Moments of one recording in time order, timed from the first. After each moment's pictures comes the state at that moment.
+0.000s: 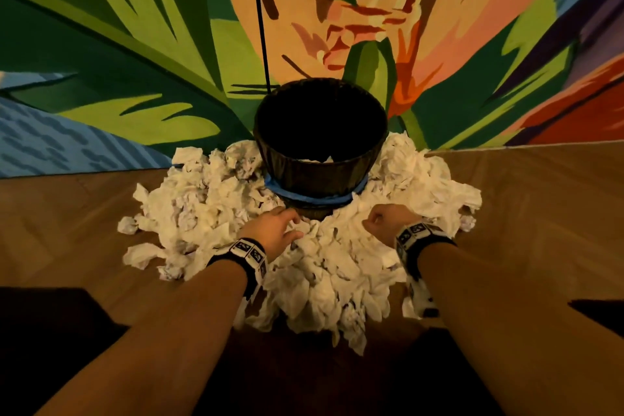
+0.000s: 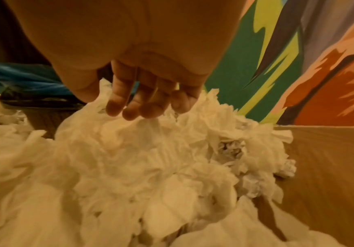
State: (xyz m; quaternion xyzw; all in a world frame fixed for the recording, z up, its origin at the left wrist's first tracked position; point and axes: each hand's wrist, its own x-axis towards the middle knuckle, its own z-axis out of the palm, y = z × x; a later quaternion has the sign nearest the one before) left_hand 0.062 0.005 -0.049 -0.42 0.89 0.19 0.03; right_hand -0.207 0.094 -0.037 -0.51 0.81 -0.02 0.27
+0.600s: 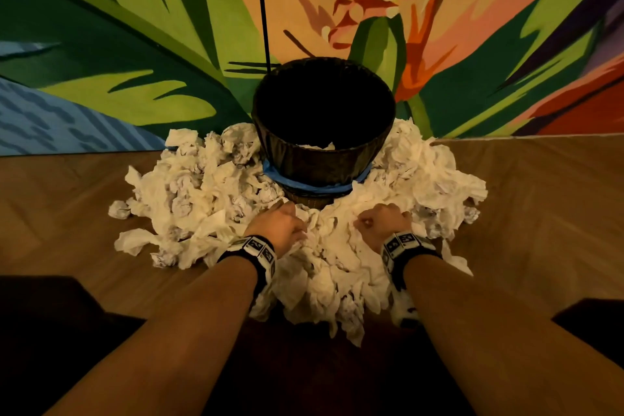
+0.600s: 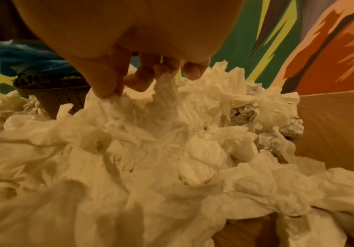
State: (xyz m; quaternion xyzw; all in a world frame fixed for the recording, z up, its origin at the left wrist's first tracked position) left_hand 0.048 0.012 -0.075 -0.38 0.91 0.14 0.06; right_hand -0.179 0.098 -0.061 -0.53 0.82 0.06 0.20
